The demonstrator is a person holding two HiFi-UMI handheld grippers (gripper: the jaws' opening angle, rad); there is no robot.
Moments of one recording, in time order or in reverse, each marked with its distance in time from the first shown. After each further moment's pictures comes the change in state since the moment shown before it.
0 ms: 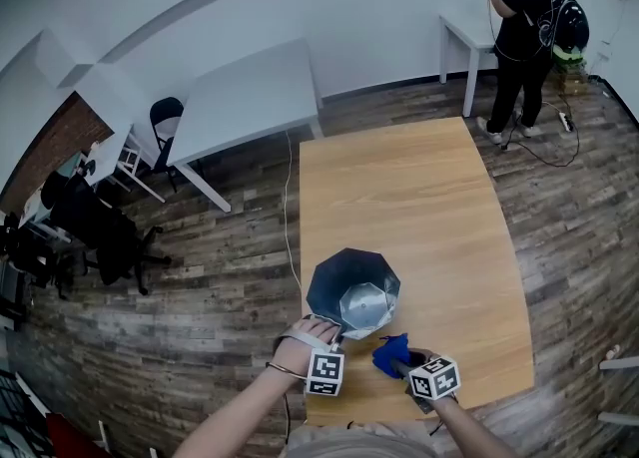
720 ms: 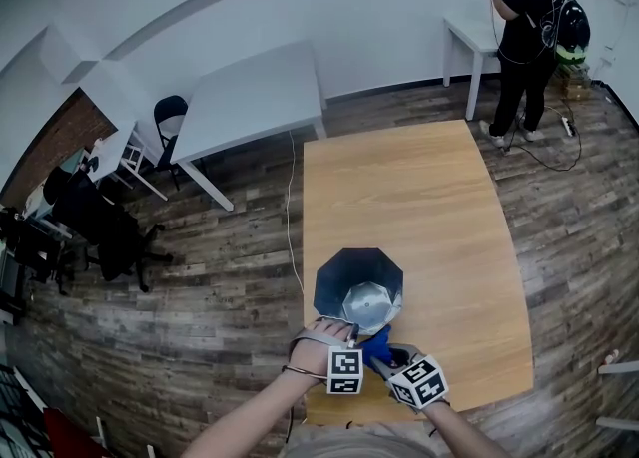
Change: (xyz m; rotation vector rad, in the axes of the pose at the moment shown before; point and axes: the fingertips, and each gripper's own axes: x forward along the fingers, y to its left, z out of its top) left arm -0.005 0.006 0.028 -0.137 0.012 -0.064; right arm -0.006 0.077 0.062 -0.217 -0.047 0.050
